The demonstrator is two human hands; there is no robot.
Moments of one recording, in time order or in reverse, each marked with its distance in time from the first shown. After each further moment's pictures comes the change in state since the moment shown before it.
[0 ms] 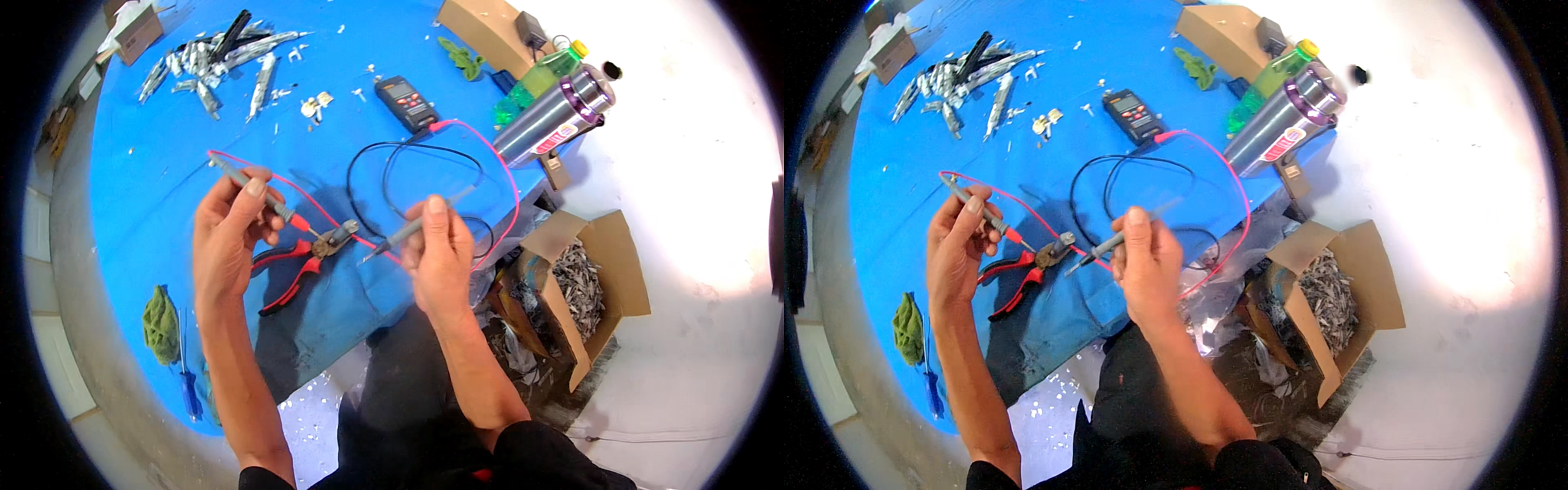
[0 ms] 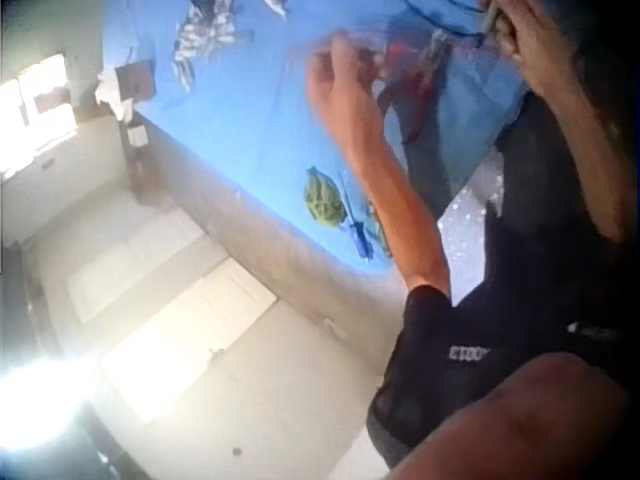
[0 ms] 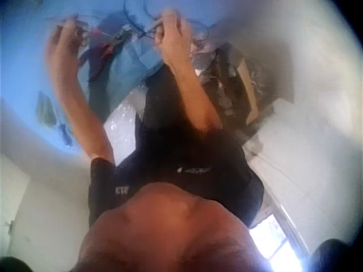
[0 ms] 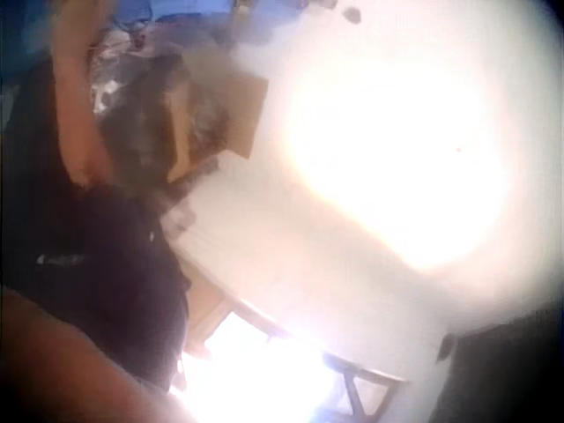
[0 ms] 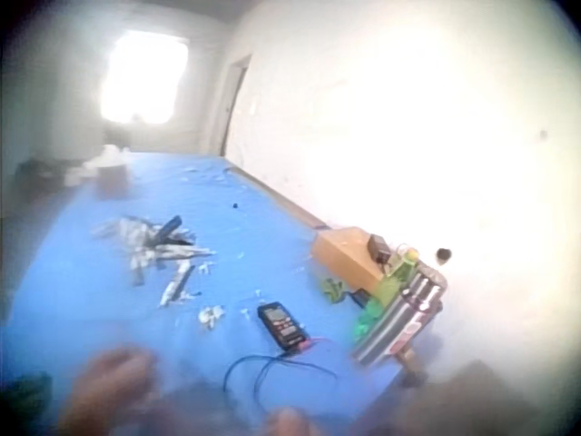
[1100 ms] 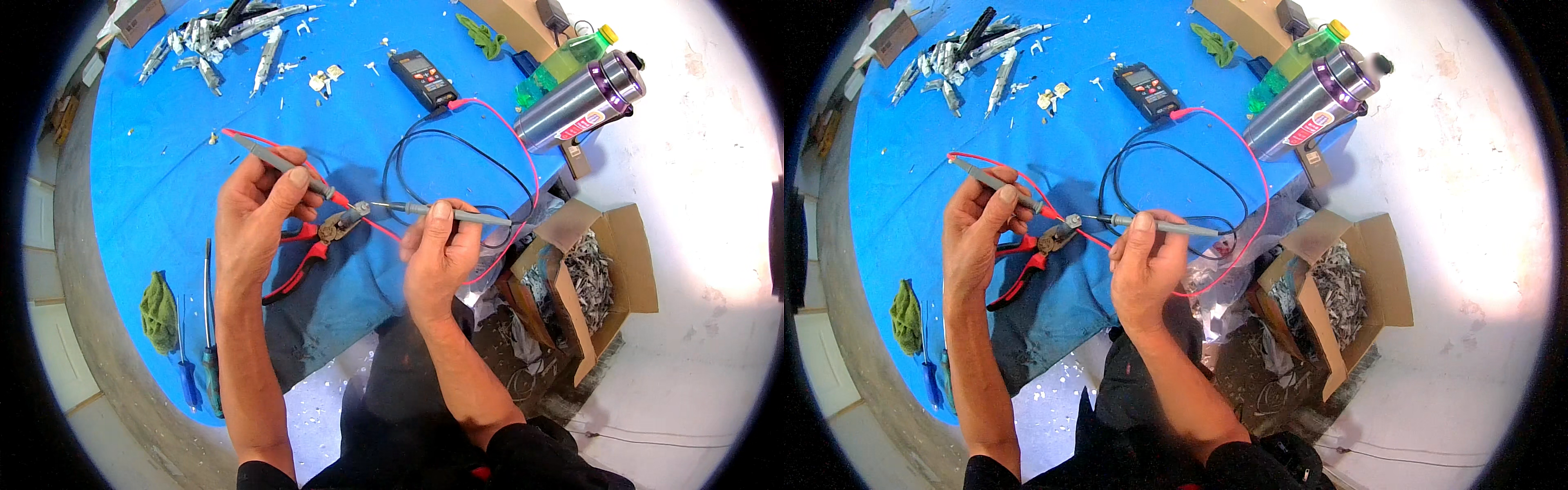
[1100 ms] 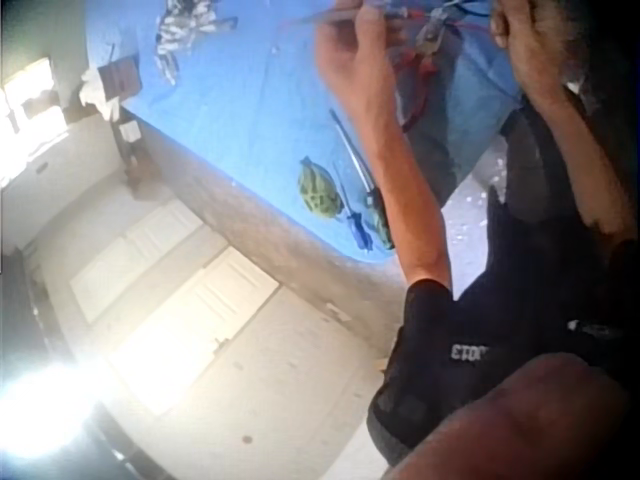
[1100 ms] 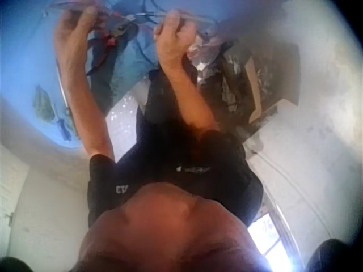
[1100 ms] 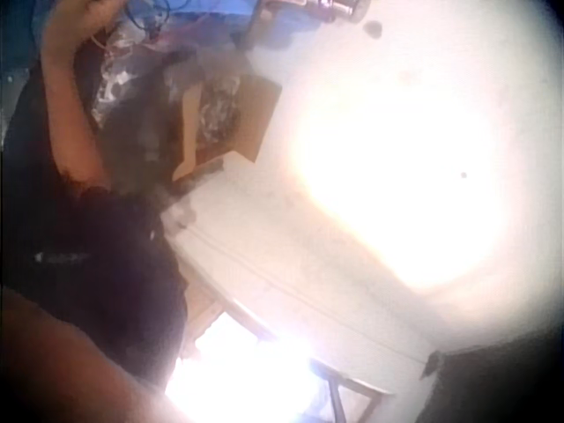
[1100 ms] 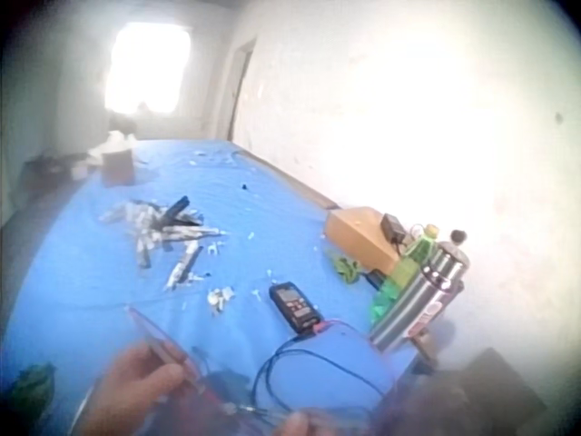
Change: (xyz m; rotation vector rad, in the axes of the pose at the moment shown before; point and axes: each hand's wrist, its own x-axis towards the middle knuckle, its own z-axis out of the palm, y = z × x) left_hand 0.002 -0.027 0.012 0.110 -0.104 0.064; right_hand -0.008 0.040 0.014 -0.158 0.201 -0.364
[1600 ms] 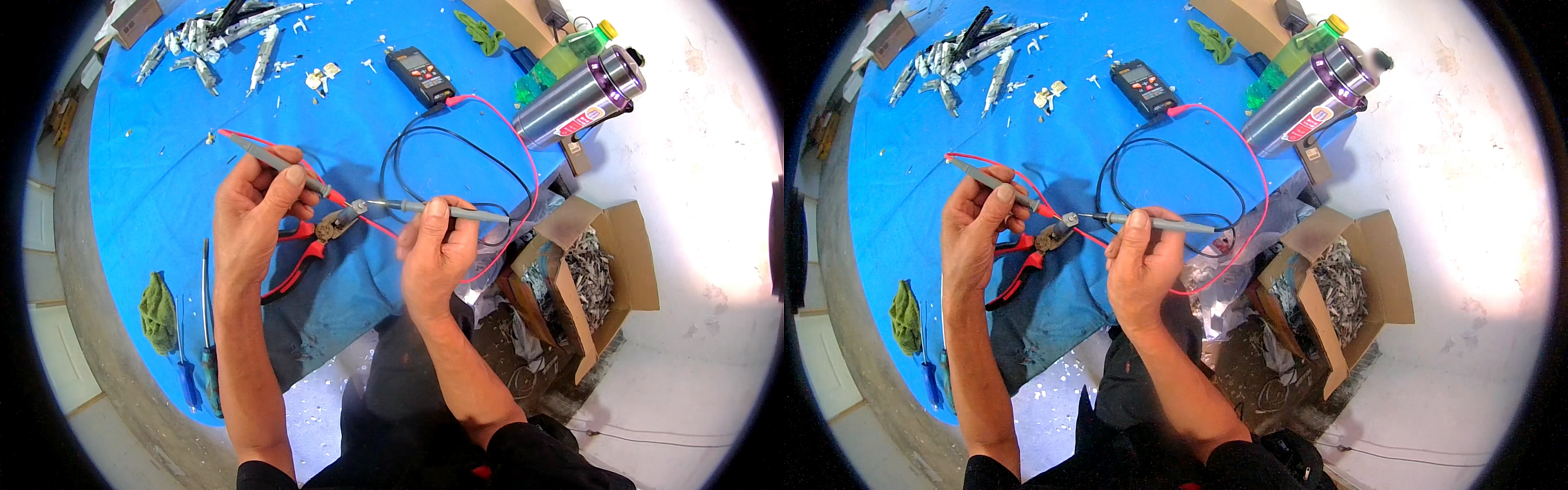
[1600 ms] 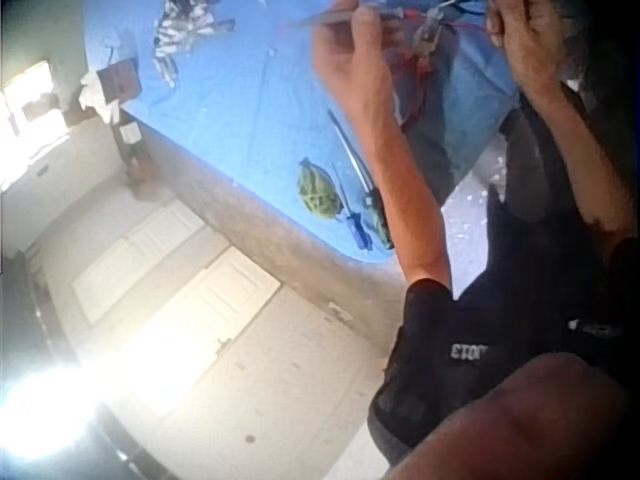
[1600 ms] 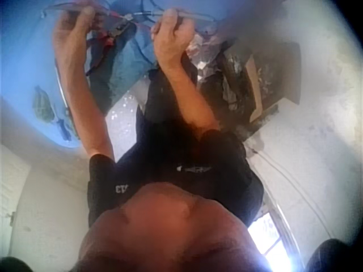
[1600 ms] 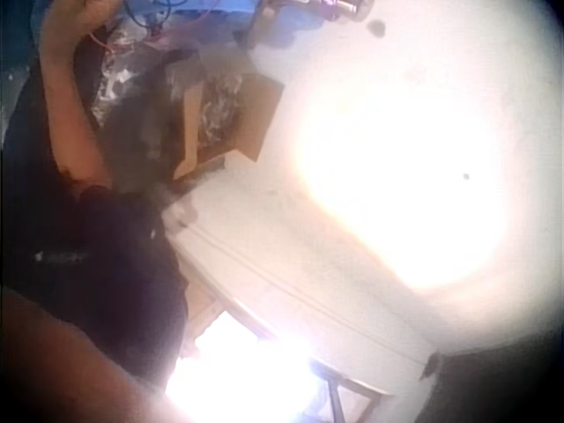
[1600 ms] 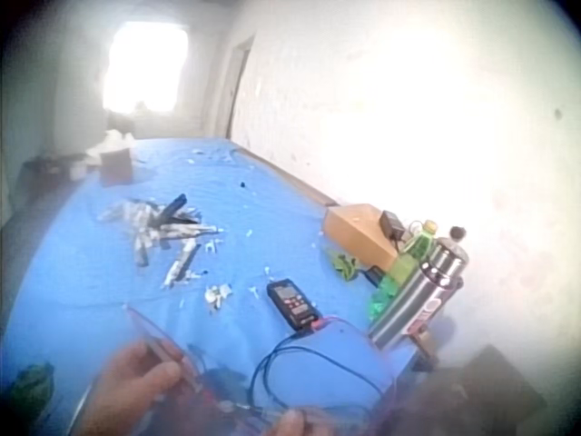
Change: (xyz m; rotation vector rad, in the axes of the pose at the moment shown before) left_hand 0.000 -0.001 0.003 -0.008 0.028 -0.020; right_hand 0.001 0.003 0.002 -0.001 -0.005 -0.005
